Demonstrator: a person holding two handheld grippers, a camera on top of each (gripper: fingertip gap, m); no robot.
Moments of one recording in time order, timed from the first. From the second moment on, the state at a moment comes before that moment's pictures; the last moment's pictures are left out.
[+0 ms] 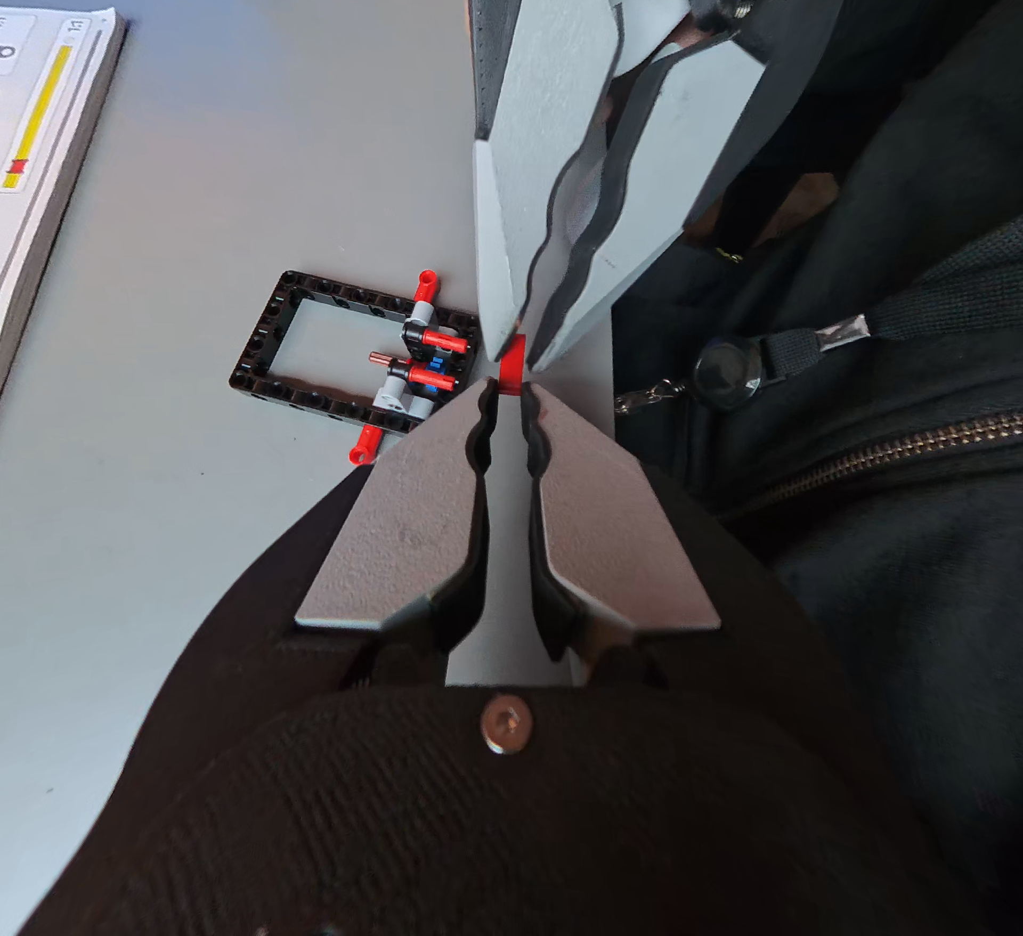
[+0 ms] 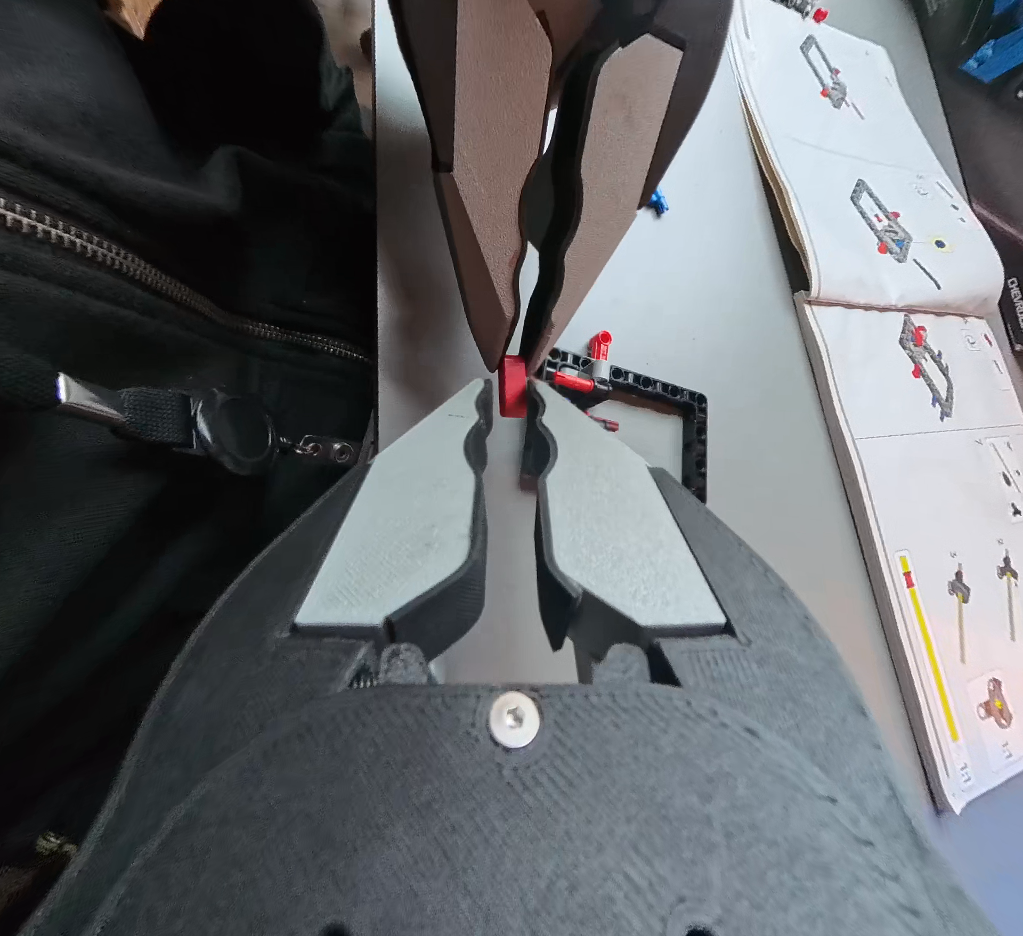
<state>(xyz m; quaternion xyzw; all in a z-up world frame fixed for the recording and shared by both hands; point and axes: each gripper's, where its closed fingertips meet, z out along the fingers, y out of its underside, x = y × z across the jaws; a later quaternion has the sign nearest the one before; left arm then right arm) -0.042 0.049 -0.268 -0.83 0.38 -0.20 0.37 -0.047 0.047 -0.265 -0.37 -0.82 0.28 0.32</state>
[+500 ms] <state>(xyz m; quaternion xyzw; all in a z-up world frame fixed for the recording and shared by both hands) -0.087 0.070 -0.277 -0.83 0.39 -0.17 0.36 -0.052 0.061 -0.264 -0.46 -0.80 0.29 0.25</state>
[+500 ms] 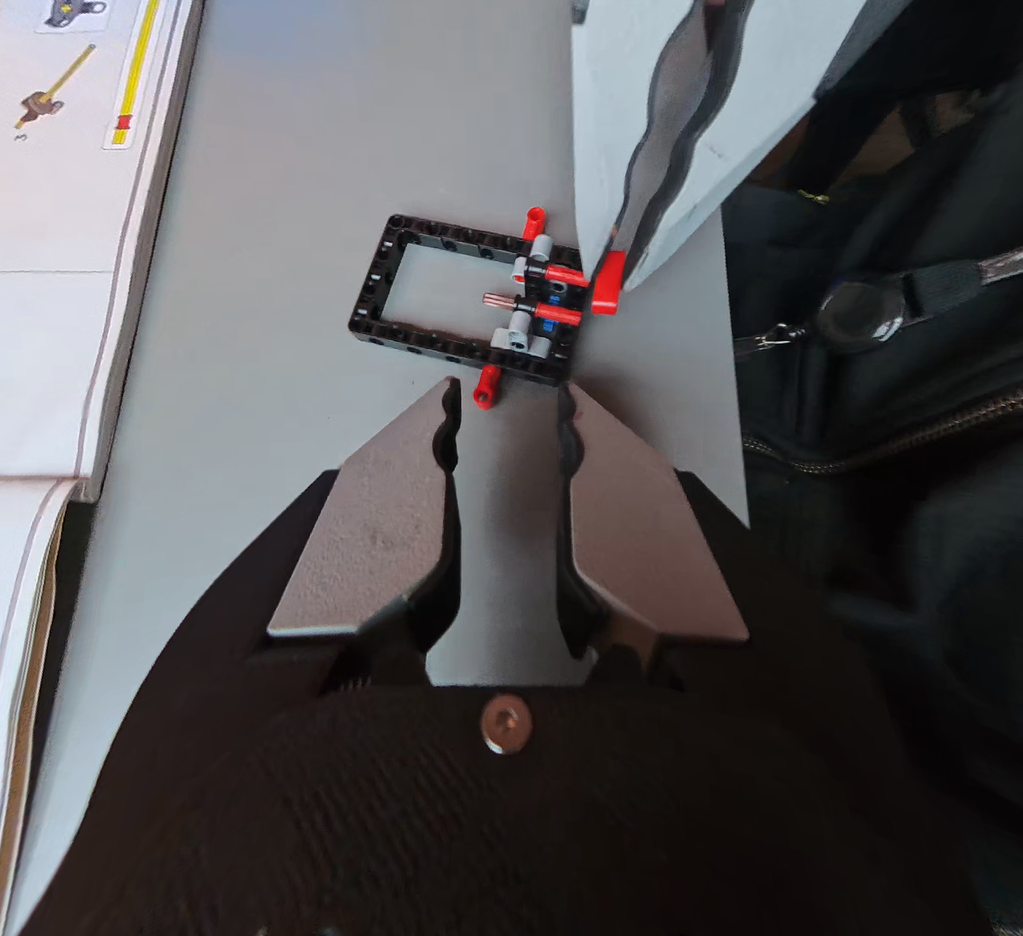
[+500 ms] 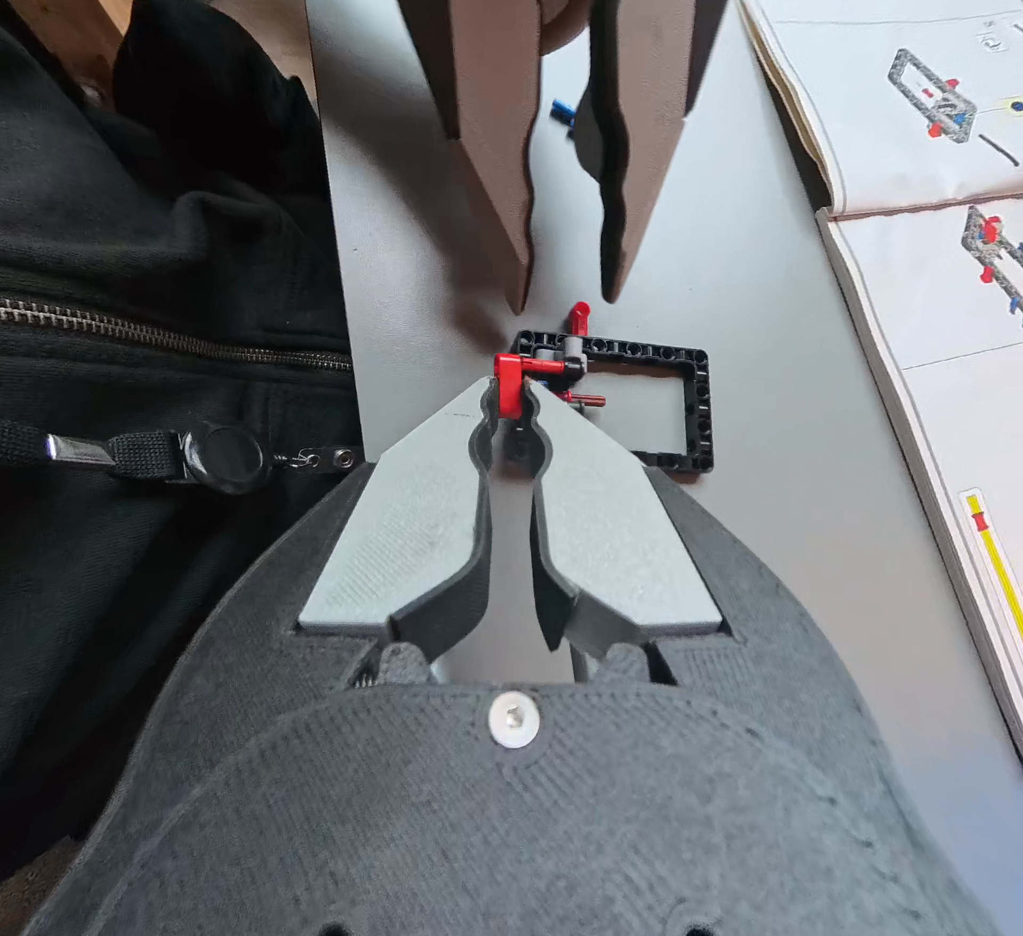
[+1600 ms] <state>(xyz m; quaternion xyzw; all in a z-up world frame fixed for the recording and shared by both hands) -0.070 0.078 -0.281 -0.81 0.41 -0.26 0.33 -0.049 0.058 -0.266 -0.44 -0.83 0.18 0.30</state>
